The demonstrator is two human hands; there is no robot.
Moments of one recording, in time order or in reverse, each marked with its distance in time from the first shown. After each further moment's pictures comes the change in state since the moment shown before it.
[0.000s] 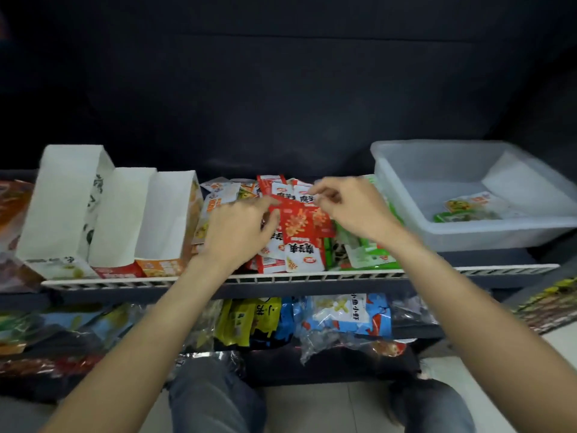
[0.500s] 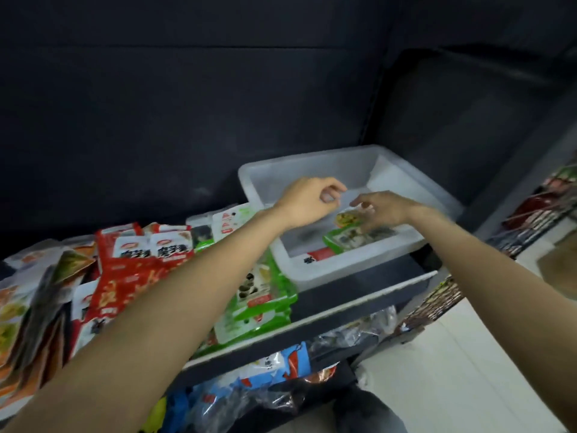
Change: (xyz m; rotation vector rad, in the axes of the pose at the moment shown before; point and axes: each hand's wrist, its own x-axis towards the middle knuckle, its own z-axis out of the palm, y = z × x) left_hand 0.212 0.223 0.175 -0.702 -0.511 0.250; right_hand 0.016 0.296 -0.136 -0.326 -0.426 0.492
